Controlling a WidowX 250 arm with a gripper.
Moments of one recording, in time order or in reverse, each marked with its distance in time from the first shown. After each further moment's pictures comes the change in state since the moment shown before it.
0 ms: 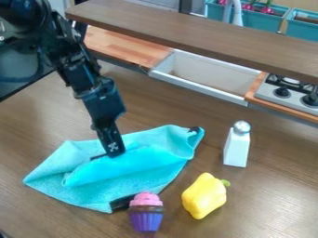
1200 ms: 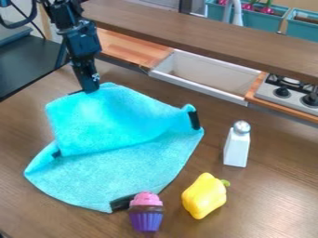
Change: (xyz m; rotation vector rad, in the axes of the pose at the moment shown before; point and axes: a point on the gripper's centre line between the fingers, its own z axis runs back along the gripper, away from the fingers) arm 0.005 0.118 0.058 0.138 0.079 0.228
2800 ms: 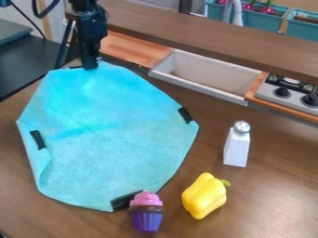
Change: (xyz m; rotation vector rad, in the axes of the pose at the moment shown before) arm 0.034 0.070 0.003 0.224 0.117 -0.057
